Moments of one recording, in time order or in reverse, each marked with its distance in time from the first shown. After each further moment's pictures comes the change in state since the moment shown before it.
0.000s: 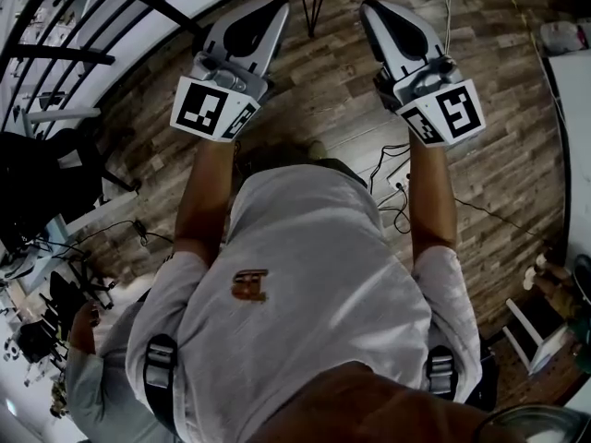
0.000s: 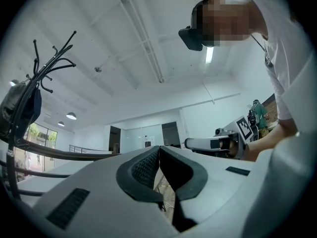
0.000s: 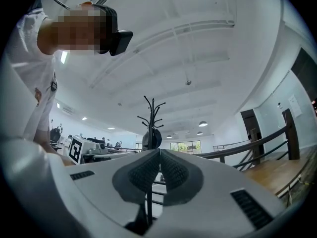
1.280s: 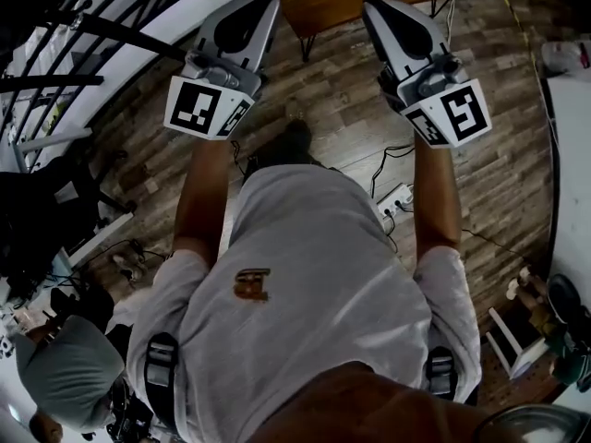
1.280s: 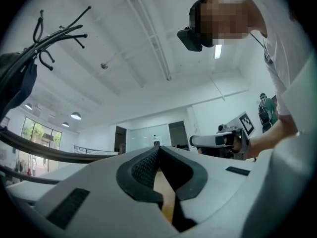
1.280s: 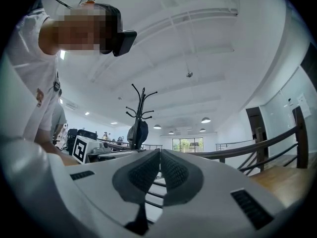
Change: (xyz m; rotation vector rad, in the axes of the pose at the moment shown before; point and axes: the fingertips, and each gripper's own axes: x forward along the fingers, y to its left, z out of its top) left arm 0.155 0.209 -0.063 0.000 -0.014 0.050; right arm 0.180 -0.183 -0.042 -0.039 0.062 0.041
